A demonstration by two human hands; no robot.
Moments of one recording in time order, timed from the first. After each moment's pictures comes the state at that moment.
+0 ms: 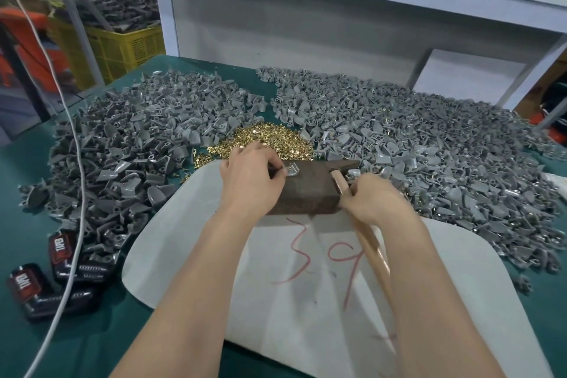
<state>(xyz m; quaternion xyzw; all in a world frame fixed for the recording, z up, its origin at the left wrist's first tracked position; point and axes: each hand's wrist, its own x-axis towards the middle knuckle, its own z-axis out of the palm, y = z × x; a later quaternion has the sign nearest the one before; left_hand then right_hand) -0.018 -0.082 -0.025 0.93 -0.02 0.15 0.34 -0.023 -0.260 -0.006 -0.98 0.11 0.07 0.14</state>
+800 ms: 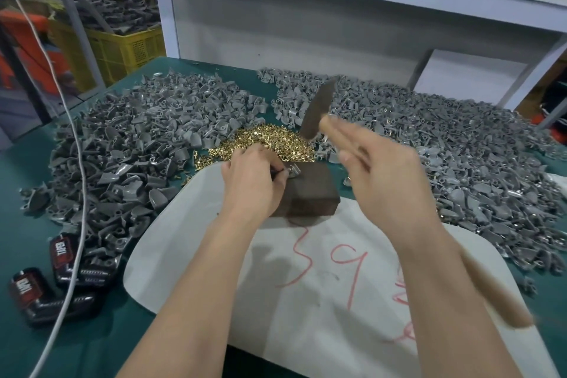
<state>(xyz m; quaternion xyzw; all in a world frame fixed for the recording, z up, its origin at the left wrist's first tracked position) -0.020 -0.082 -0.024 0.93 -0.02 0.17 0.33 -0.070 -0.238 0.038 -0.93 -0.09 -0.24 0.27</state>
